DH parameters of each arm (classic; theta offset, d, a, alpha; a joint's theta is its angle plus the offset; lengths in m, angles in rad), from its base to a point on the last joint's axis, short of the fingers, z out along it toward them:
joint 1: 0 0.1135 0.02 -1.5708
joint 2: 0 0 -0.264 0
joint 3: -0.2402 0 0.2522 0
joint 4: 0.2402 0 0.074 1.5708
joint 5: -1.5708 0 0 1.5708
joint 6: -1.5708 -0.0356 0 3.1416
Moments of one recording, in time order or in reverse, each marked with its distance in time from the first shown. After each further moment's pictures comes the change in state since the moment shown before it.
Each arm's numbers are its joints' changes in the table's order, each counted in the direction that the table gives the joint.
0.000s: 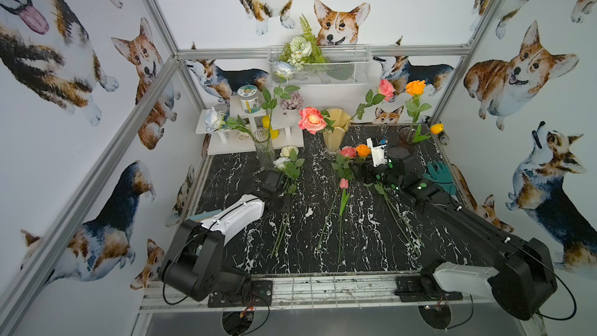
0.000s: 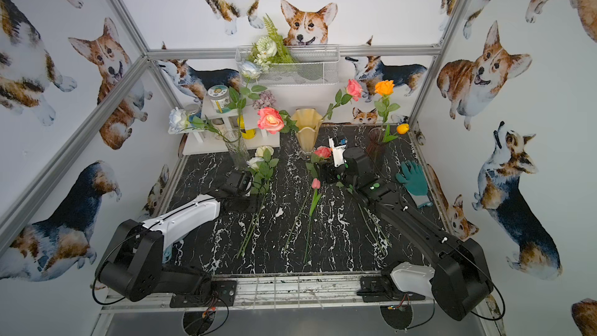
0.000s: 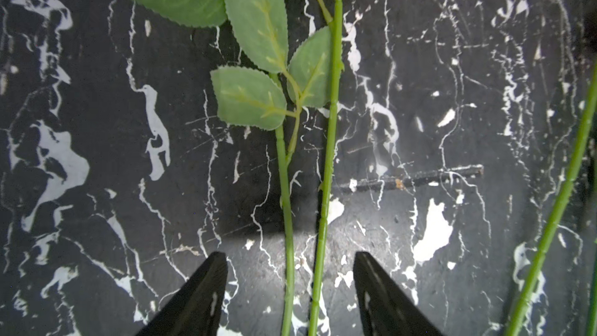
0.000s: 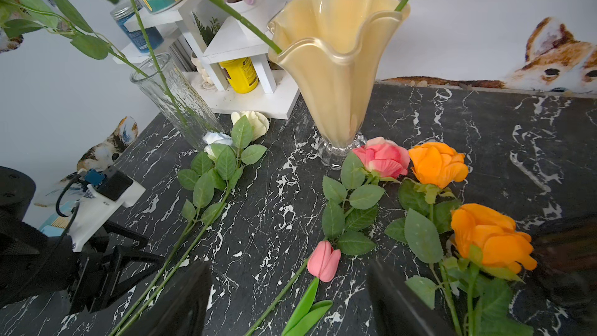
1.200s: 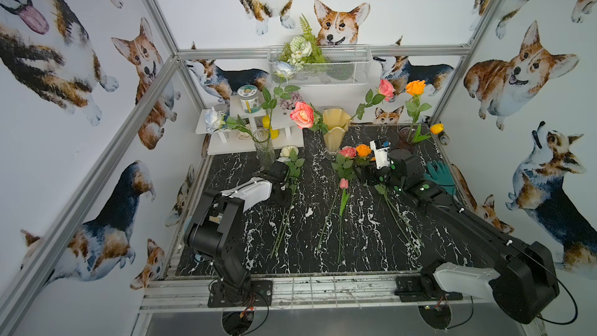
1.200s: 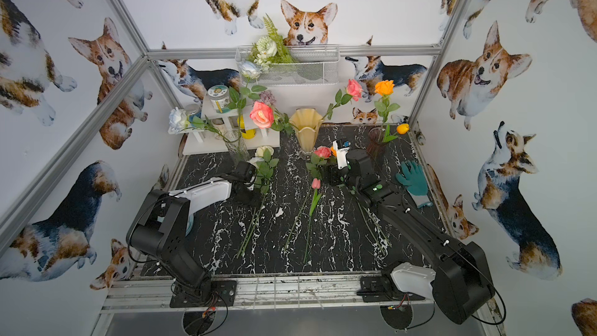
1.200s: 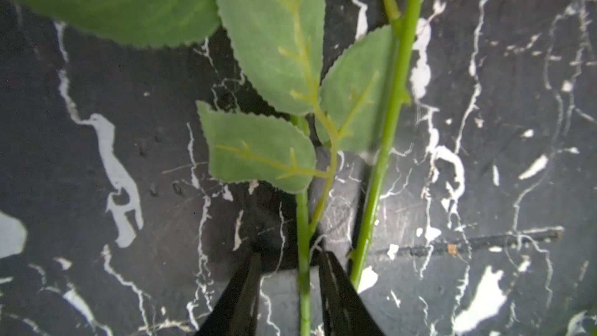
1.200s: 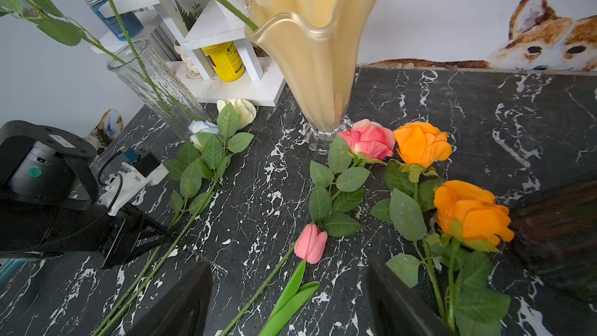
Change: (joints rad) left arm 0.066 0.287 -0.196 0.090 -0.059 -0.020; right arm -0.036 -0.021 0.027 0.037 0.001 0.000
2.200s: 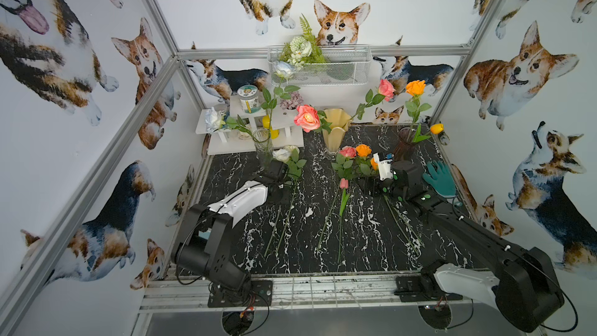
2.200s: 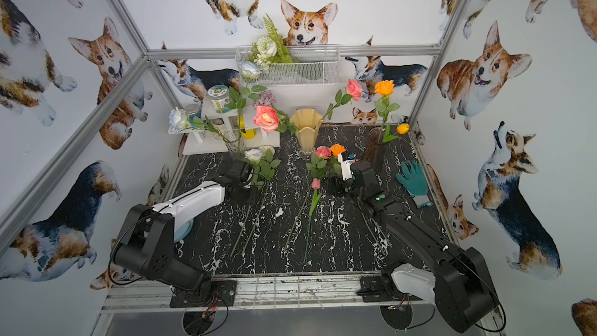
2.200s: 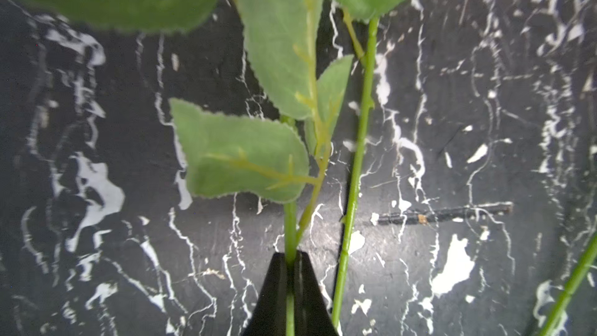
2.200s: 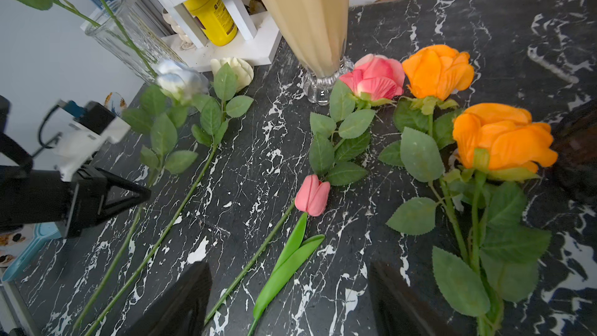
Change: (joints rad) left arm -0.024 -0.195 0.031 0.022 0.093 -0.017; right arm -0.032 -0.051 0.173 -0.040 0.090 -0.082
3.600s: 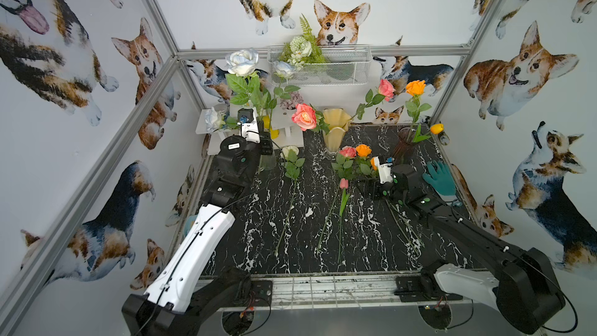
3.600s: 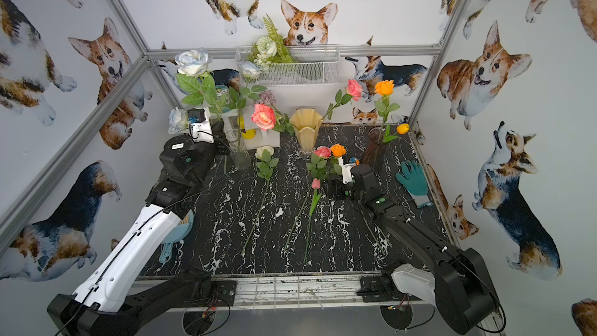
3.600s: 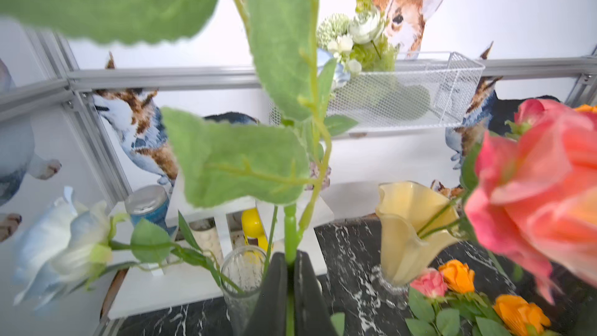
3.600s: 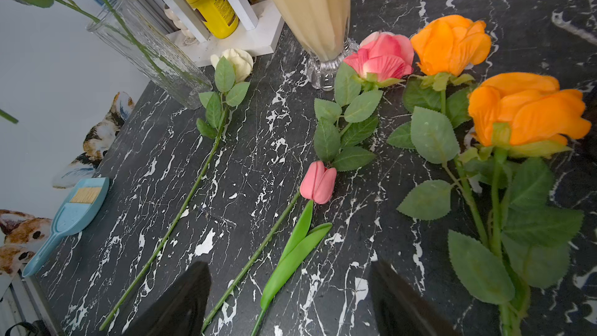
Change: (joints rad) left arm 0.054 -0.423 -0.186 -0.589 0.151 -0.295; right arm -0.001 -0.013 0.043 -0.029 0.025 -0.042
